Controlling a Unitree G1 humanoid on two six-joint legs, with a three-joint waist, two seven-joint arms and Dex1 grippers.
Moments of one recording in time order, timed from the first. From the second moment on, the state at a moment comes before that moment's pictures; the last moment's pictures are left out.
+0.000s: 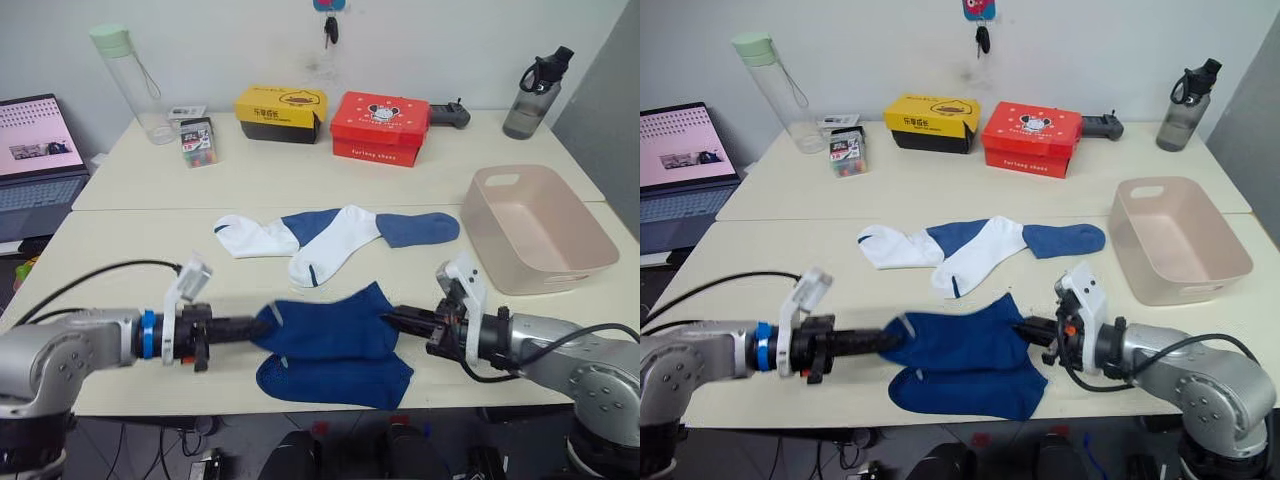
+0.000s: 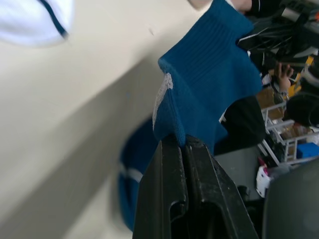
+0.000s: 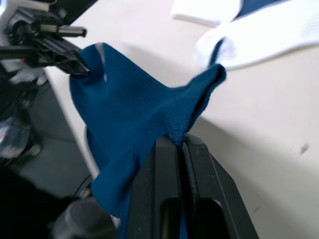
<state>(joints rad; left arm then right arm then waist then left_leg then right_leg) -0.06 0.84 0.28 -0.40 -0.90 1.26 -1.01 -0.18 -0.46 -0.22 -0.84 0.91 1.50 0.49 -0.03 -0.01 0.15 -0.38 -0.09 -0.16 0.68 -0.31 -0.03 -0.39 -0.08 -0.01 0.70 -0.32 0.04</state>
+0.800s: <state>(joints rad) 0.09 0.81 0.08 -0.41 -0.71 0.99 -0.90 -0.04 -0.59 -0.01 -0.79 0.77 1.34 0.39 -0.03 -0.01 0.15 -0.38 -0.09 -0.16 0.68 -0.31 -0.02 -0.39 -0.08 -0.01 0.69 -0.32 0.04</state>
